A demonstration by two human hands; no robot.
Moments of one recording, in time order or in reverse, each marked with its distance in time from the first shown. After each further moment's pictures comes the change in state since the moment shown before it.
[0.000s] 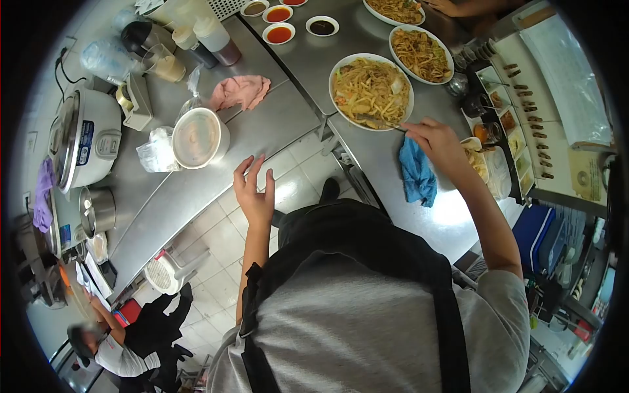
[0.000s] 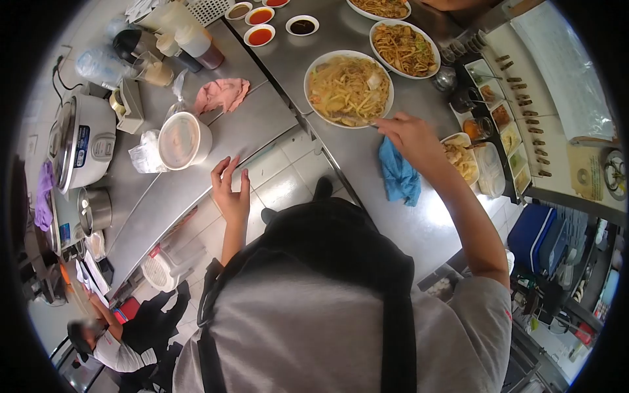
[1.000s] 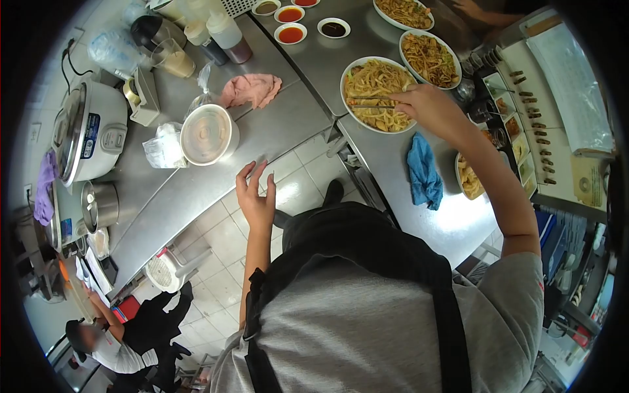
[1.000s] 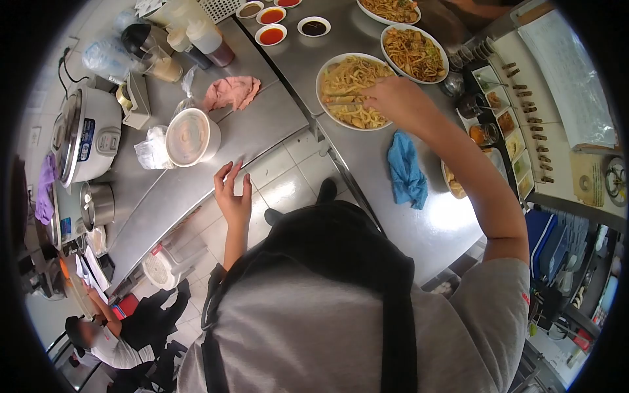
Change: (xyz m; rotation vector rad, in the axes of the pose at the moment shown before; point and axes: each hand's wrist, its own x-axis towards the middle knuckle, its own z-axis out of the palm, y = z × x) left_hand -0.008 -0.020 -0.013 0.040 -0.023 -0.036; right_hand 0.082 -0.026 -0.013 -0.337 -0.184 -0.172
